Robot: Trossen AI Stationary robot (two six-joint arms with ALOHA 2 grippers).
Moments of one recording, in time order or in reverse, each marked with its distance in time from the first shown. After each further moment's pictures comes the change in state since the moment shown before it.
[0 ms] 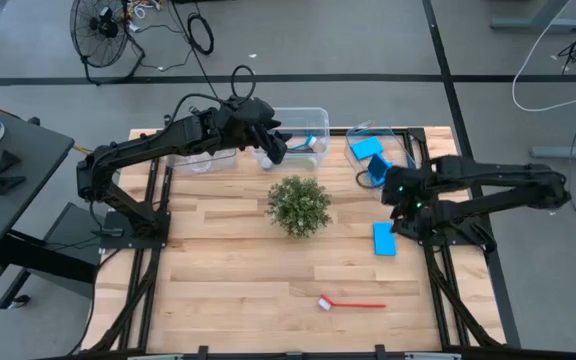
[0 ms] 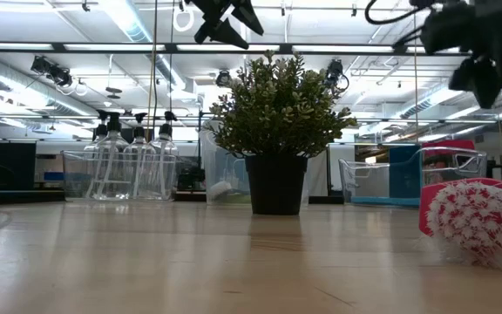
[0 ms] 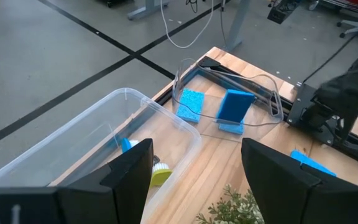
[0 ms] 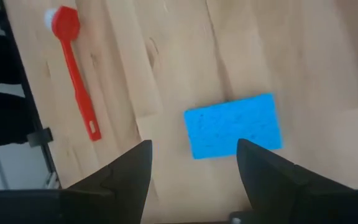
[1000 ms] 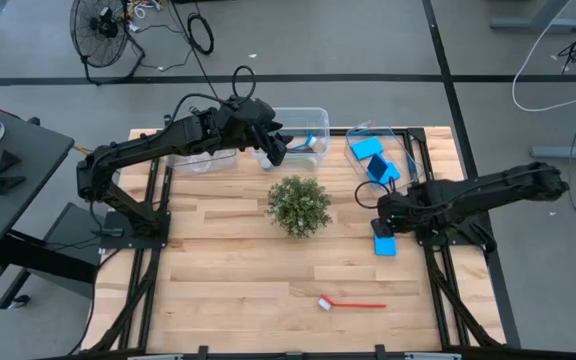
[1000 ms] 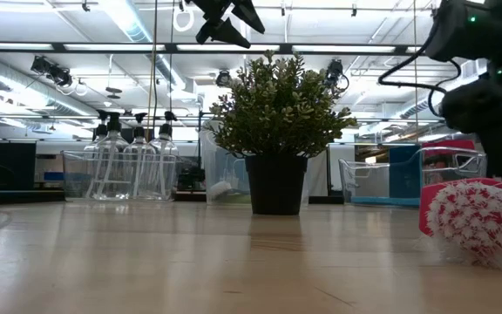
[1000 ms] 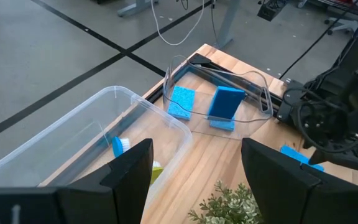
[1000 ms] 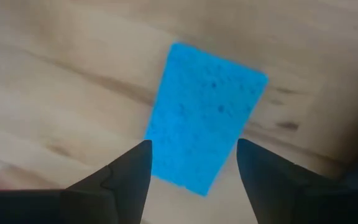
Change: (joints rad) left arm 0.000 0.000 0.000 0.000 0.042 0.001; right arm 0.150 0.002 -0.371 0.289 0.186 1.080
